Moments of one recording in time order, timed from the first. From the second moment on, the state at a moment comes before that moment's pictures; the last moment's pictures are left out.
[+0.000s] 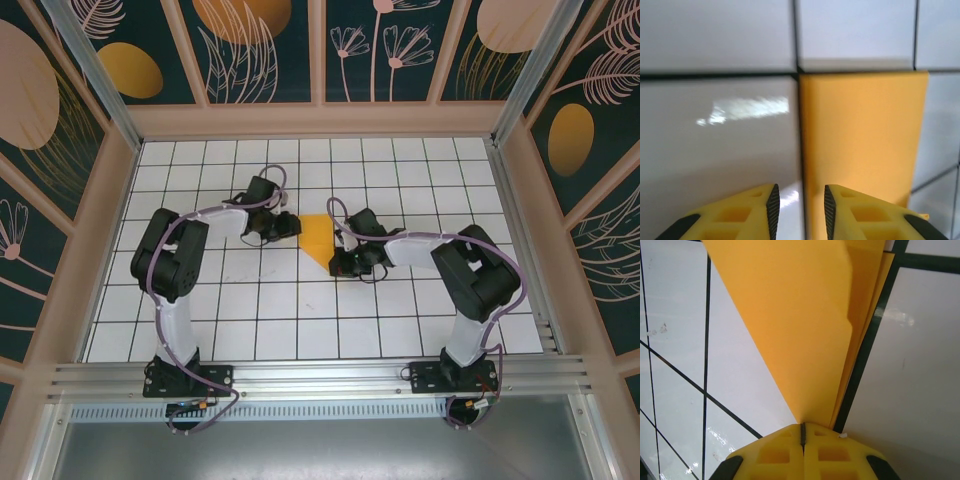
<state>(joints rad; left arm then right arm) -0.38 1.97 1.18 -0.24 0.39 -0.56 0.63 1.79 0.89 -0.19 -0.47 0.49</state>
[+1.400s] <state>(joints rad) -0.43 1.84 0.94 -0.03 0.62 -0.69 0.52 1.87 1.05 -0.25 -0.44 0.40</state>
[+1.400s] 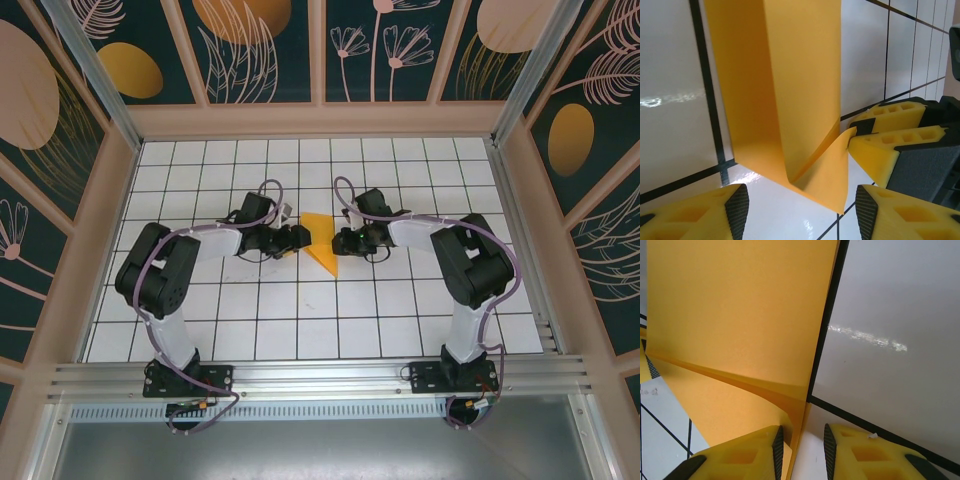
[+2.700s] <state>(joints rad) -0.47 1.88 1.03 -0.03 0.62 -0.74 0.82 1.76 0.99 -0.22 0.06 0.34</state>
